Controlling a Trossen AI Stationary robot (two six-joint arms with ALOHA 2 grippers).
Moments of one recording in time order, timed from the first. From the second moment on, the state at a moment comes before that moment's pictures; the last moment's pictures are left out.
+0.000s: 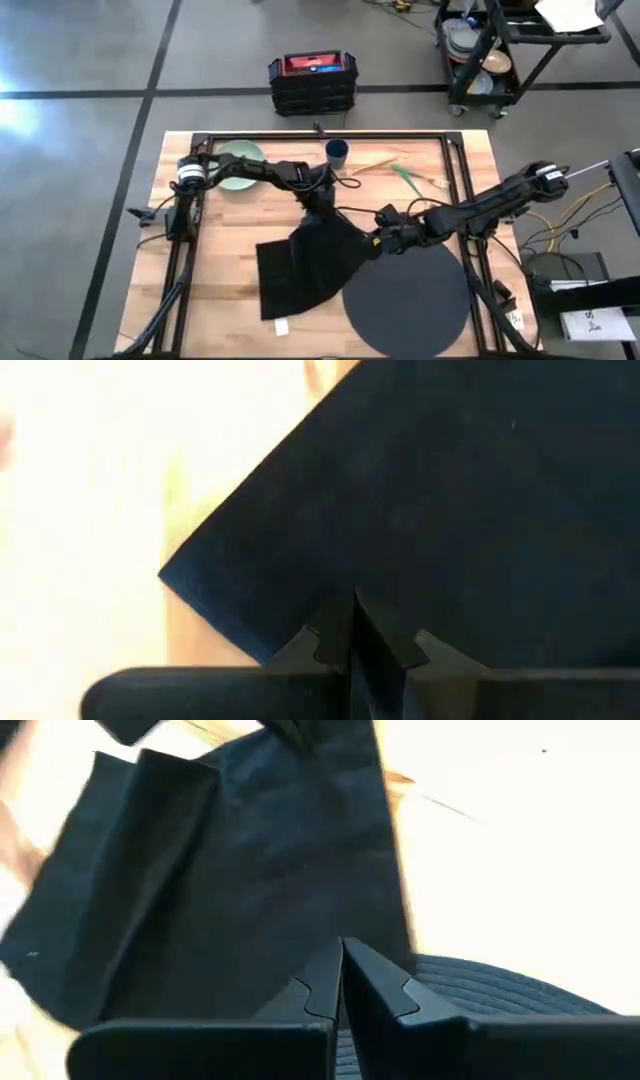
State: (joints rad) left arm 0.28 2.03 1.32 -0.54 0.26 0.22; right arm 0.29 1.37 0.78 -0.37 0.37 1.19
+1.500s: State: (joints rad) left arm -0.09 1.43 0.63 -0.33 0.21 -0.71; right arm -0.16 1.77 0.95 0.04 -0.16 0.67
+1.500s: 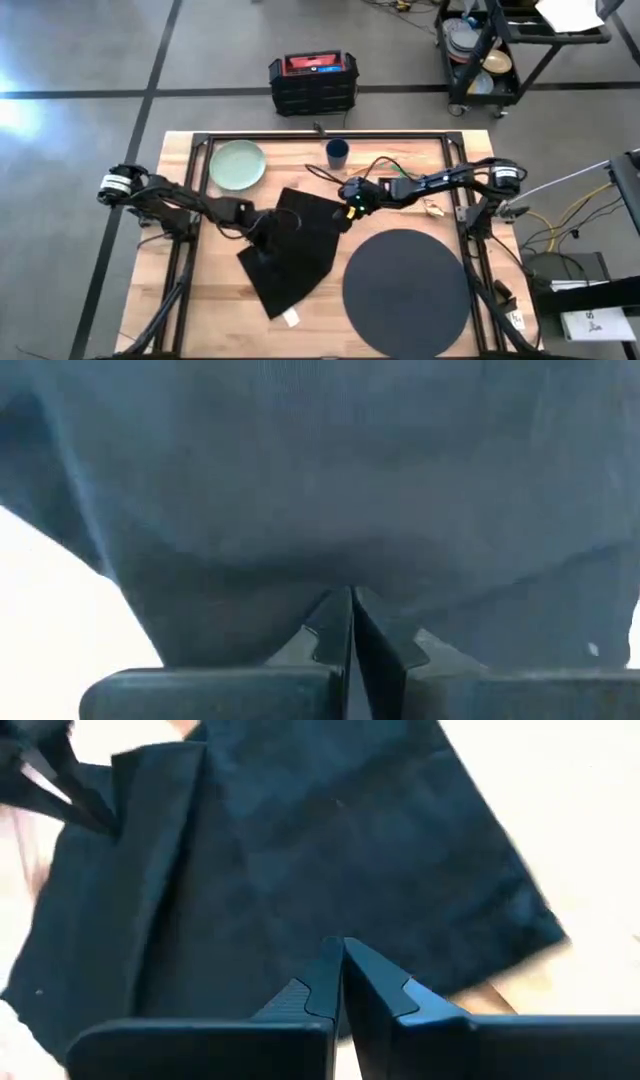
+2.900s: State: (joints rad) left arm -0.28 1.41 0.50 0.04 0.46 -0.91; right arm -0.18 1.97 1.18 -0.22 -0.19 0.53
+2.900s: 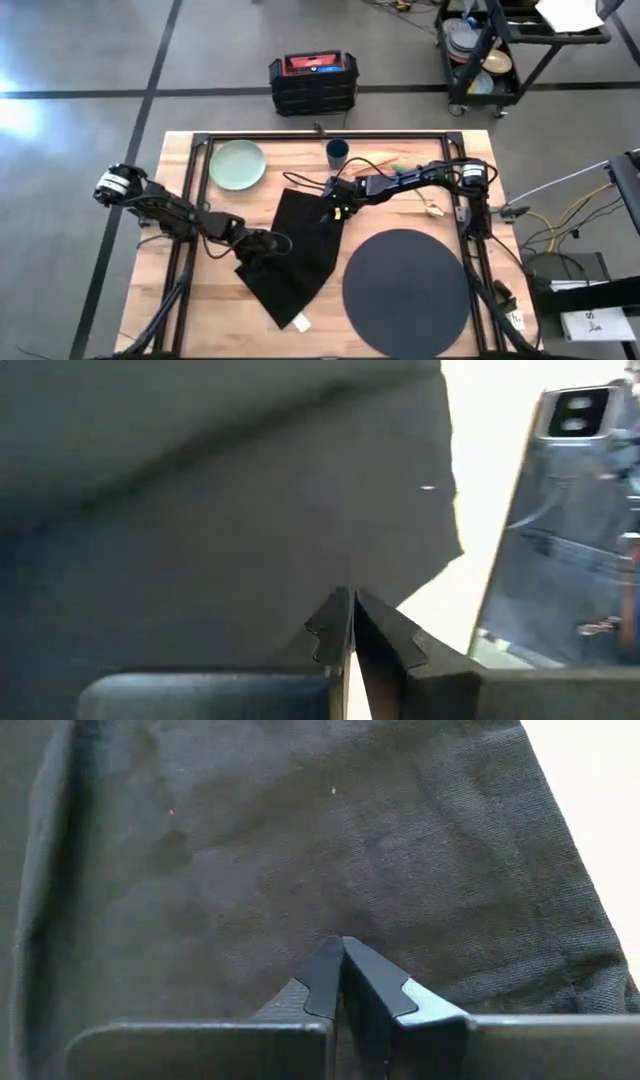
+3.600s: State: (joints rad) left arm -0.28 1.69 0.56 0.37 0.79 -0.98; right arm -0.18 1.97 1.17 -0.23 -0.17 0.59
